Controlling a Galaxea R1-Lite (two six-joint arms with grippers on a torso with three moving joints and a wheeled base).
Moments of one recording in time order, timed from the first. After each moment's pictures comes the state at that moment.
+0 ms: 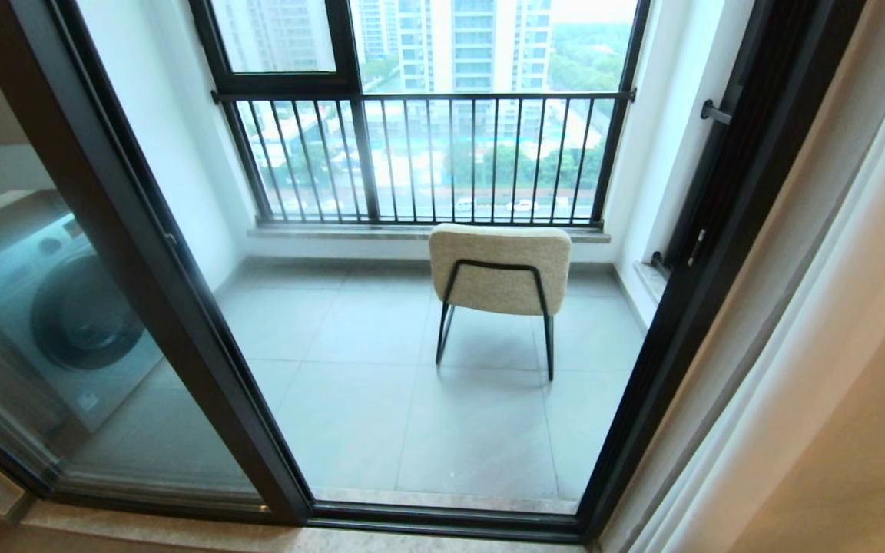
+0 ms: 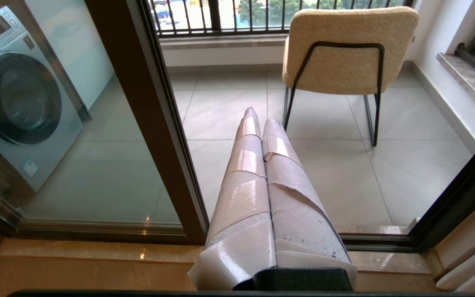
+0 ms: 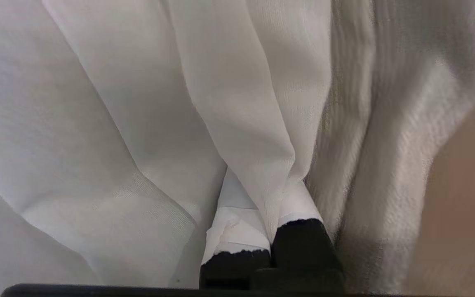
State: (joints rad) left arm 0.01 0.00 0.00 0.01 -0.01 0.04; right arm -1.39 2.09 -1.92 -0.53 0.36 0.13
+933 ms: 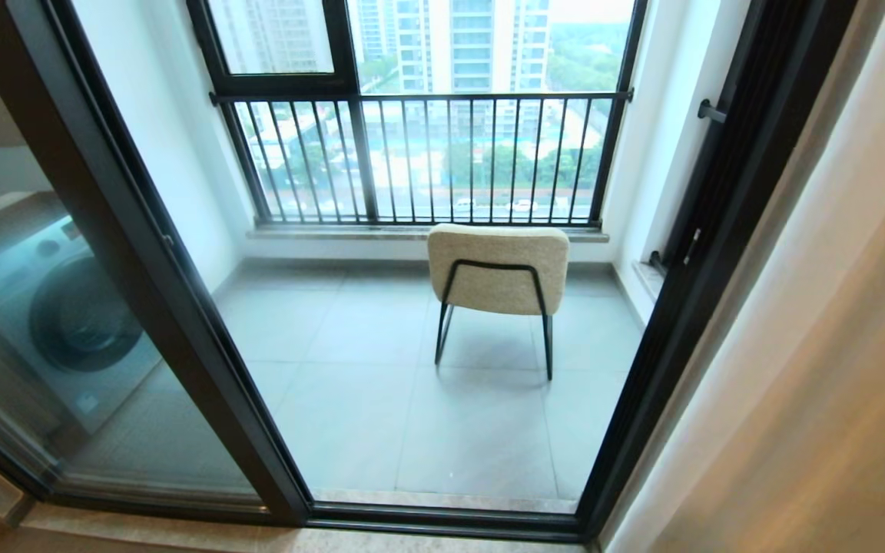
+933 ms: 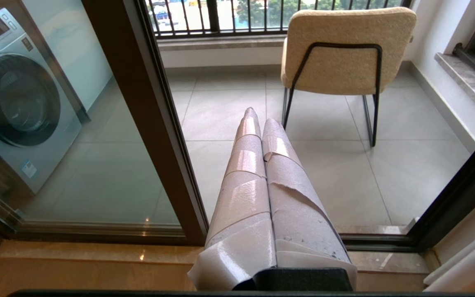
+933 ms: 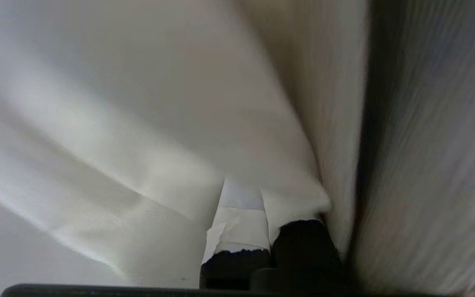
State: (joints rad) left arm 0.01 0.00 0.00 0.01 -0.01 0.04; right arm -1.16 1.69 -1.41 -0.51 0.76 0.16
